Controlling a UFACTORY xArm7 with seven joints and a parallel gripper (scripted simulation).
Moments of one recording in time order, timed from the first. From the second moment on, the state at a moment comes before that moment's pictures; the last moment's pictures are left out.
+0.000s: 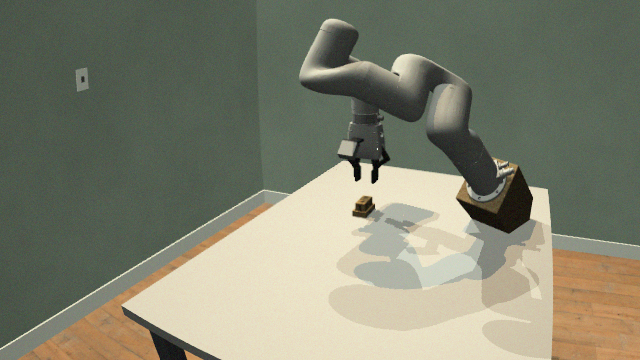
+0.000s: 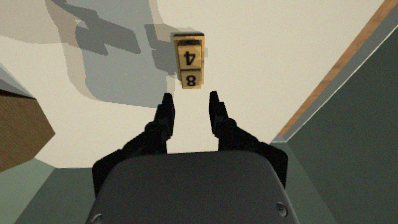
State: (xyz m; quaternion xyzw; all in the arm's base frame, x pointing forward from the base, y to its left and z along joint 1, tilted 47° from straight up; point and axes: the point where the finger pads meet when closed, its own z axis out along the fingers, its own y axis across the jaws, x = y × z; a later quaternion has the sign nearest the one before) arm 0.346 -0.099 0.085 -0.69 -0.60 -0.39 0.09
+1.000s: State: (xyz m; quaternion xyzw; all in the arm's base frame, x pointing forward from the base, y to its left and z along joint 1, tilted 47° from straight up) arm 0.362 -0.077 0.060 -0.69 -0.60 -0.39 0.09
